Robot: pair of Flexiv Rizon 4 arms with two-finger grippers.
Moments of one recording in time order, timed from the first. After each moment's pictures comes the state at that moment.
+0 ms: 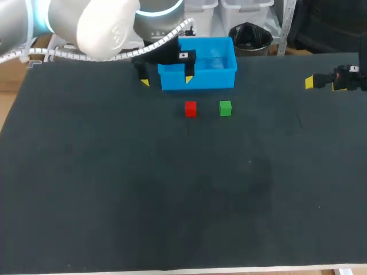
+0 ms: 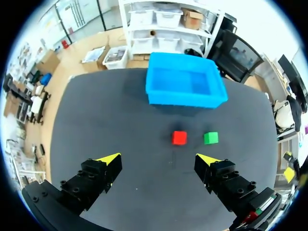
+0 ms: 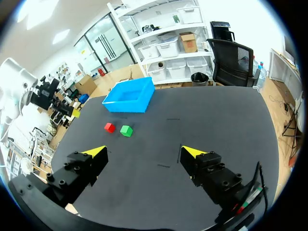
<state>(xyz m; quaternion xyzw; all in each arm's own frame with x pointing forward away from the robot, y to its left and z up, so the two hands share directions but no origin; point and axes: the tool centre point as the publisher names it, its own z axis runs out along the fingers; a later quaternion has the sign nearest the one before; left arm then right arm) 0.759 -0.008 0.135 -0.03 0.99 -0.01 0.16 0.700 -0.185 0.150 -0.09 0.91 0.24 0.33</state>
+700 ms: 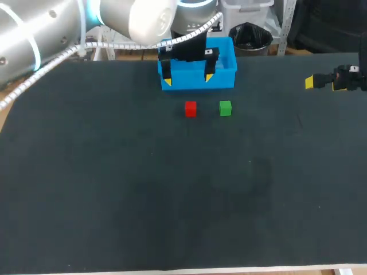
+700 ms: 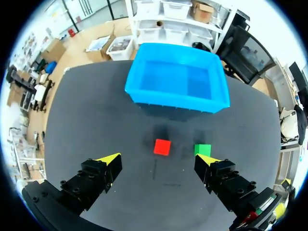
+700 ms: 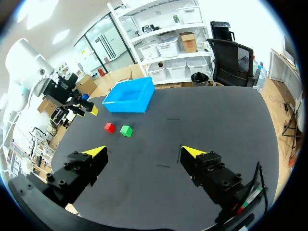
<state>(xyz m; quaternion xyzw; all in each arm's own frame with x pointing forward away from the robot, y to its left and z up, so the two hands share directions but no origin) 0.793 -0.053 0.101 -0.07 0.99 0.01 0.11 0.700 -0.185 0.150 -0.09 0.91 0.24 0.33</state>
